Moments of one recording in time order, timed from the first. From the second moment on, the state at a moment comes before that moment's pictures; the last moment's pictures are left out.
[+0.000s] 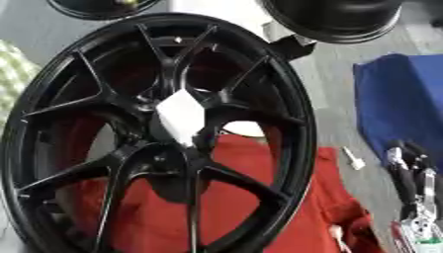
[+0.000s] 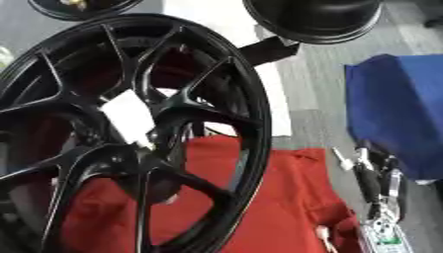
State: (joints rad) left arm -1.25 0.78 -0.20 -1.64 -0.28 0.52 -0.57; right arm -0.07 -0.24 -0.24 -1.53 -0.06 -0.11 -0.51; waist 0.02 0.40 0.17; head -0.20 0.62
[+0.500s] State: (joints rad) left arm -1.01 0.87 0.00 -1.35 -0.38 0.49 -0.25; right arm -0.07 -0.25 -0.25 -1.52 -0.08 -0.11 -0.52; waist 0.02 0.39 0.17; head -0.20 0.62
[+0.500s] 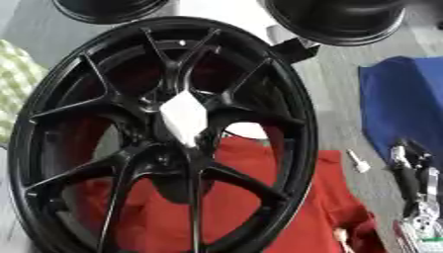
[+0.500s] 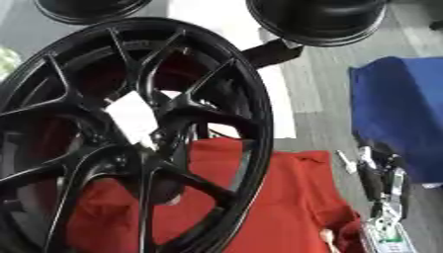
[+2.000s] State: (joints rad) left arm -0.70 0.69 0.07 -1.47 -0.21 0.38 -0.05; right arm -0.09 -0.26 -0.23 -1.50 -0.12 -0.12 -0.51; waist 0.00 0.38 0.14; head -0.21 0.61
